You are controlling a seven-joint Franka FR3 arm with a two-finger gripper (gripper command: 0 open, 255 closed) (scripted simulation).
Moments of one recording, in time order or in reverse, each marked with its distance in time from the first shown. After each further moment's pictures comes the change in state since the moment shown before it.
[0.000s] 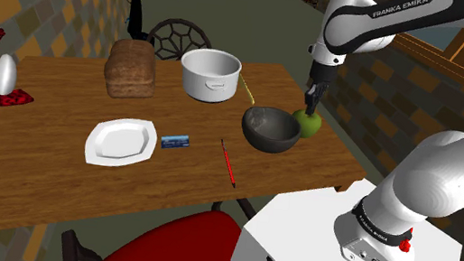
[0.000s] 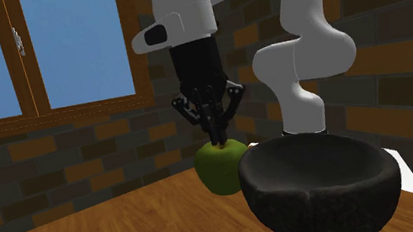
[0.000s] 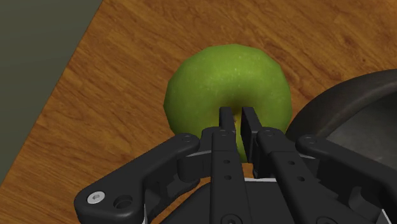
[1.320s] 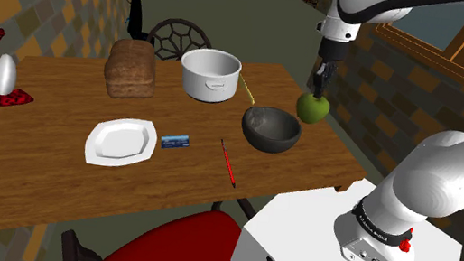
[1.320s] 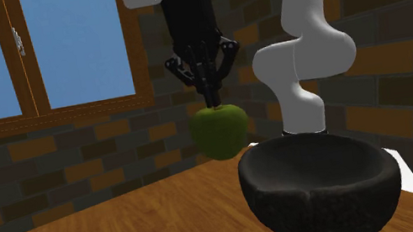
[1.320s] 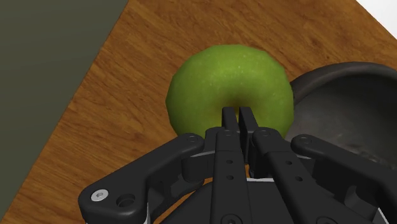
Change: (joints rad) arm 0.000 -0.072 0.018 0.124 0.004 -0.195 0.008
